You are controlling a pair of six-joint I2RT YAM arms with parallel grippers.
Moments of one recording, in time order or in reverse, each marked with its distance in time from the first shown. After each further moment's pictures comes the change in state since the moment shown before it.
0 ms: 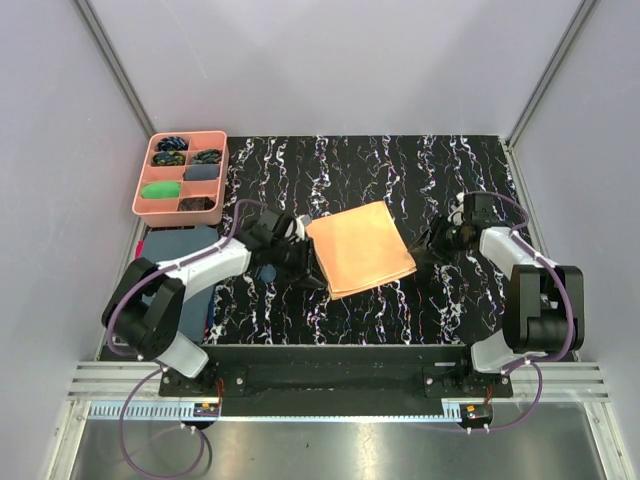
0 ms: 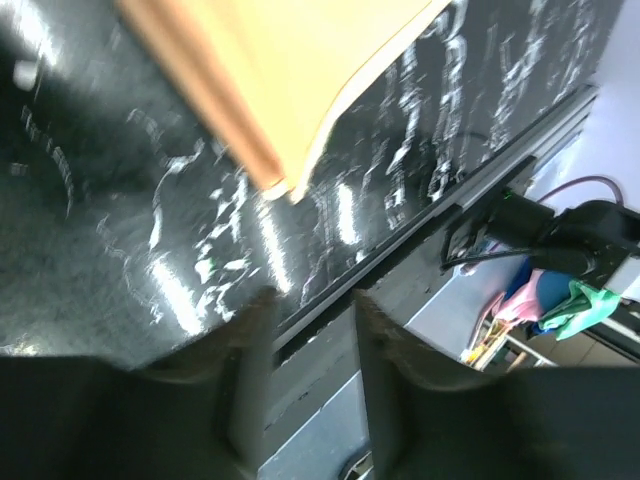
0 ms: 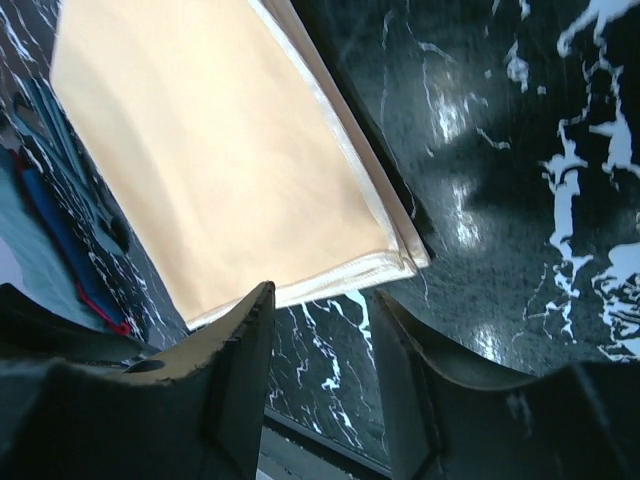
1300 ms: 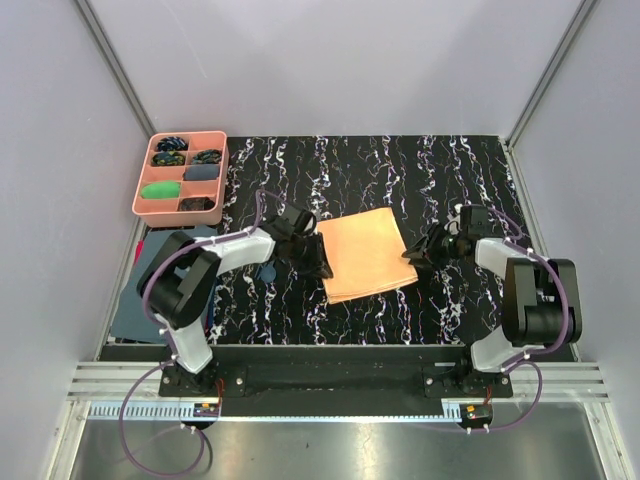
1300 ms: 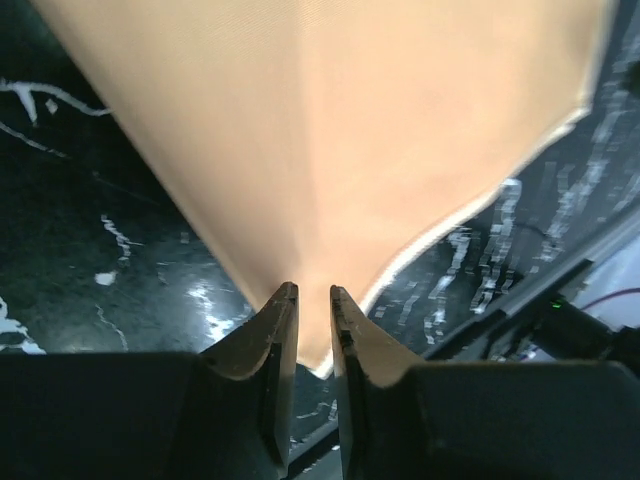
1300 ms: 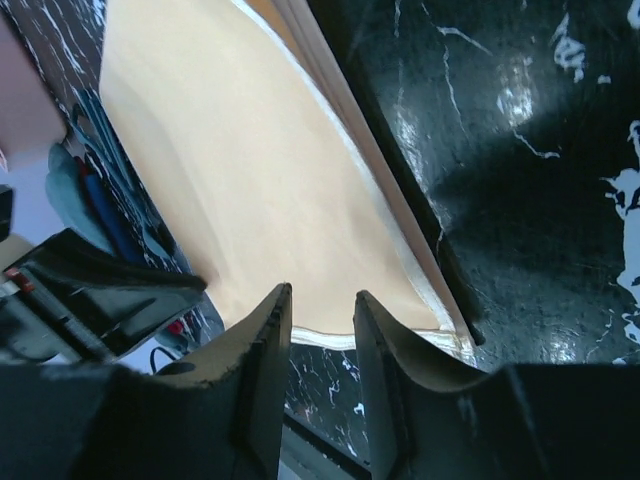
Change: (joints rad) left arm -0.042 0.240 0.174 0.059 -0.195 -0.016; right arm -0.001 0.035 -0.104 0.224 -0.098 0.144
